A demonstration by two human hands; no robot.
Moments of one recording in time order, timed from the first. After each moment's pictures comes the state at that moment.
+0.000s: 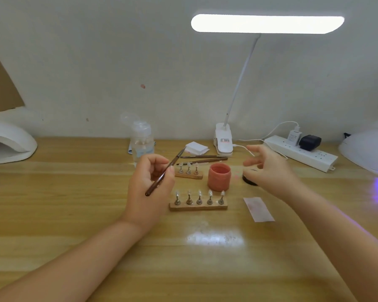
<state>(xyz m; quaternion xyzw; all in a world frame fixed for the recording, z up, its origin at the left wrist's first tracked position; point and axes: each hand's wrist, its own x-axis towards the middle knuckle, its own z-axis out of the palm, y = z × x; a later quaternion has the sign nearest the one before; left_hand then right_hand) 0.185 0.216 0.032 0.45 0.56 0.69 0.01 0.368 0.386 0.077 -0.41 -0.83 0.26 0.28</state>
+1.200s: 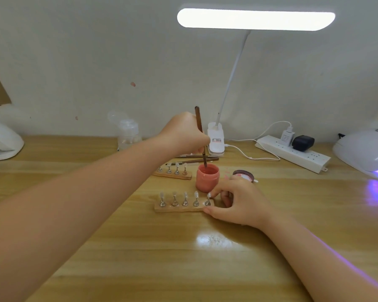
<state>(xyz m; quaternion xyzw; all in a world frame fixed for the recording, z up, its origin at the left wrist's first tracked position) 0.198 0.314 0.137 0.53 0.77 0.35 0.10 0.366 0.378 0.028 -0.20 -0.93 0.19 0.24</state>
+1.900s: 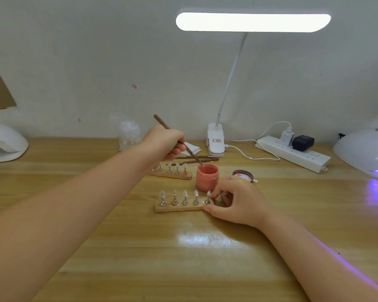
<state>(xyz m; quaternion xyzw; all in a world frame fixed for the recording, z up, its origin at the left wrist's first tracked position) 0.166 0.304 0.113 0.30 0.73 0.55 0.26 0.366 0.378 0.027 -0.21 -0.93 0.20 0.24</state>
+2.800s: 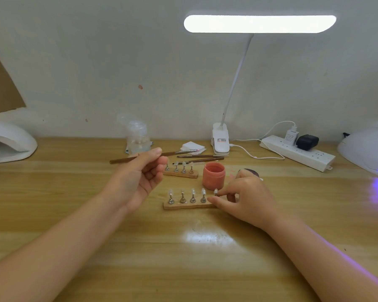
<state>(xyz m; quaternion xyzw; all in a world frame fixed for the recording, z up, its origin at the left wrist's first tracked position) 0.170 0.214 0.072 0.21 0.47 0.77 0.38 0.367 0.366 0.029 -0.19 -0.93 0.11 0.30</state>
